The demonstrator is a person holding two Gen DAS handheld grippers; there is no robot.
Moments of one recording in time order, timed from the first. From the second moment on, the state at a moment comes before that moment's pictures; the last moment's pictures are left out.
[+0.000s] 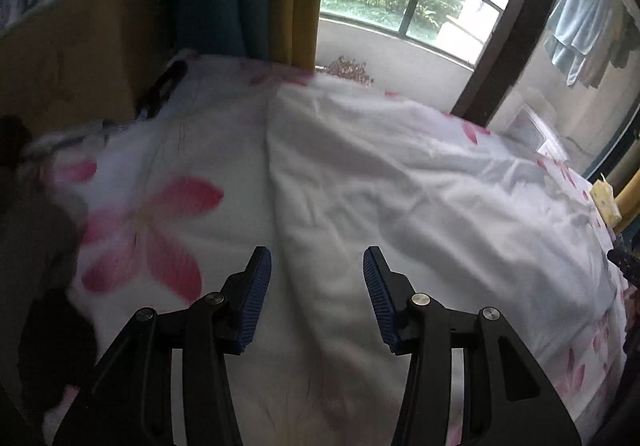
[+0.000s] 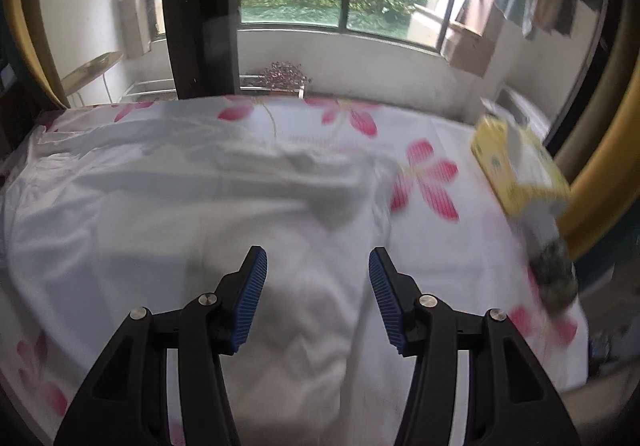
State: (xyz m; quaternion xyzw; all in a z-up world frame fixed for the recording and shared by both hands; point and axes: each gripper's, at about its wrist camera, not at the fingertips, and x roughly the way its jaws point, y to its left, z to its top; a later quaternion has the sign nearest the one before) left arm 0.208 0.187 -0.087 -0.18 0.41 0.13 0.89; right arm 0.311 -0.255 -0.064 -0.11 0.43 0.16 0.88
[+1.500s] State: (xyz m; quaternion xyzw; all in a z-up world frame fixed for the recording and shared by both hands) left arm 0.081 0.114 -0.069 -0.12 0.40 0.04 0.91; right arm 0.155 -0.316 -0.060 -0.05 0.41 0.18 0.89
